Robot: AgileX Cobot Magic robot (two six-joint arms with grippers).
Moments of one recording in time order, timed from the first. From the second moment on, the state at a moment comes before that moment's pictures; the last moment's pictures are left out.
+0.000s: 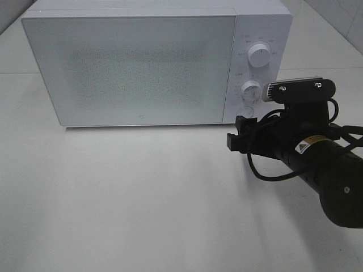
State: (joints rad) left arm 0.01 0.00 -0.50 -0.03 1.04 0.04; right arm 0.66 1.74 -0.40 0.63 -1.02 -0.20
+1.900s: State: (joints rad) left arm 0.01 0.00 -0.50 -0.03 1.04 0.04; right arm 0.66 1.75 -0.40 0.61 -0.96 1.44
